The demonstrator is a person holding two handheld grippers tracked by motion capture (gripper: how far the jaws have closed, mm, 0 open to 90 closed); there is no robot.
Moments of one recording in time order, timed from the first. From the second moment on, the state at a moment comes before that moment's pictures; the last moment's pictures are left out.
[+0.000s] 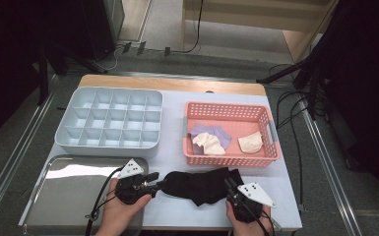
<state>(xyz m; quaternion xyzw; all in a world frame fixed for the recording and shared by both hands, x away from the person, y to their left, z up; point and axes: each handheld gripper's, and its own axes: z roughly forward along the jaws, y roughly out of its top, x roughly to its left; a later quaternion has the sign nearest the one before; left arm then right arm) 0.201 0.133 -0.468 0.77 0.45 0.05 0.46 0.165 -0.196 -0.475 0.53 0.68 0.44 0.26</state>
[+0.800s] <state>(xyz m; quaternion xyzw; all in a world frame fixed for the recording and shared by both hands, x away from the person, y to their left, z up) 0.200 0.133 -0.469 0.77 0.45 0.05 0.46 0.179 -0.131 -0.467 0.46 0.72 0.48 0.20</state>
